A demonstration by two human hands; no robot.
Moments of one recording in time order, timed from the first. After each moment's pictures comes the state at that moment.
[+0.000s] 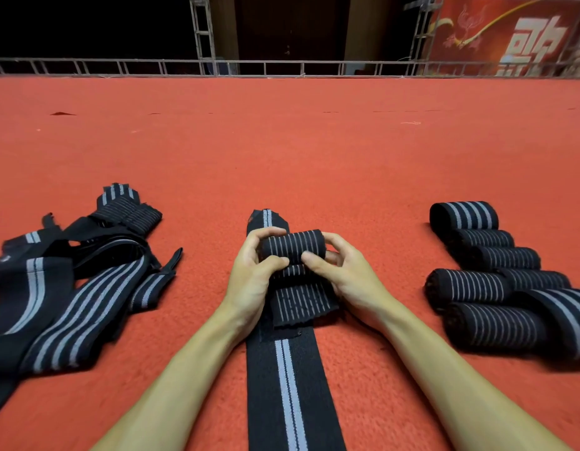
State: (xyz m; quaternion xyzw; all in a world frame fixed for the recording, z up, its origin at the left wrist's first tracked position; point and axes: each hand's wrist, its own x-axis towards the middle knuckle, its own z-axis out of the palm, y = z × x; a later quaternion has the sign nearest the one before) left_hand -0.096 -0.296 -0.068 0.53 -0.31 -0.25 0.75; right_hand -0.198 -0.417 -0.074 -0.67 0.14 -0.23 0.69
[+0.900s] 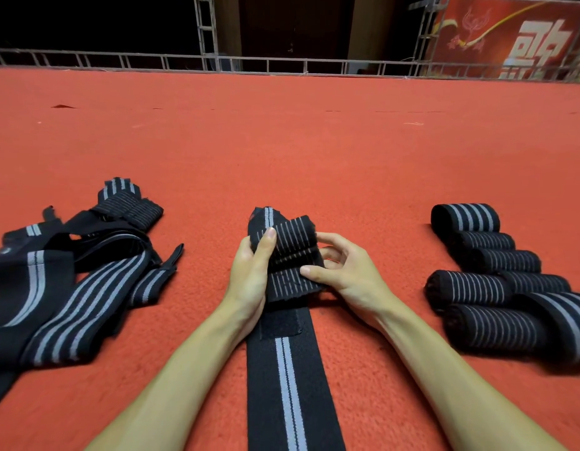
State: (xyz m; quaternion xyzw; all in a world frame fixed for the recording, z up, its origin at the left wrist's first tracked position) left_hand -0.100 -0.301 -0.064 0.52 -0.21 -0.25 0.79; right_hand -0.199 -0.418 -0.073 -0.67 0.13 -0.24 0.69
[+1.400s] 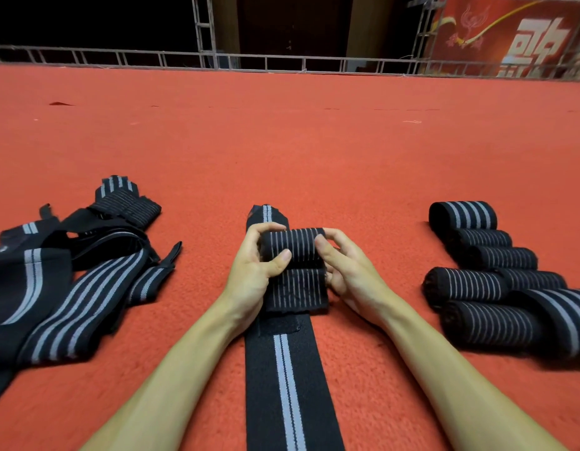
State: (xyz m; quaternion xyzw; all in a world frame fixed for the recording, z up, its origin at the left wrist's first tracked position) left_hand -0.095 -0.295 -0.071 0.50 -0.33 -0.28 0.75; right_hand -0.199 -0.418 -0.072 -0.62 0.11 -0.20 0.75
